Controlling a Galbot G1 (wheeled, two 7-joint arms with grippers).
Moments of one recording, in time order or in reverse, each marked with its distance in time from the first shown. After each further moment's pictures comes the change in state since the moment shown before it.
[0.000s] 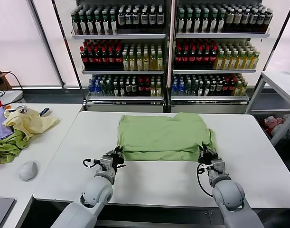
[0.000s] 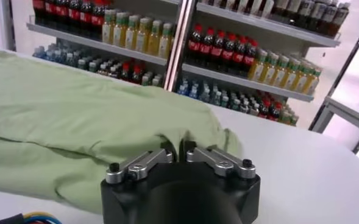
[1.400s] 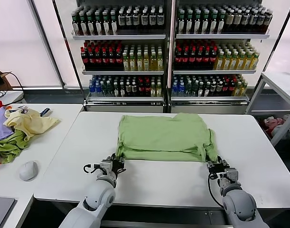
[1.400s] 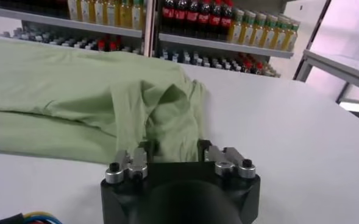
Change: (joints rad) left arm 0.016 -0.065 -0.023 0.052 -0.084 0.048 -0.032; right arm -0.060 -0.020 0.071 -0.054 0.119 -0.105 0.041
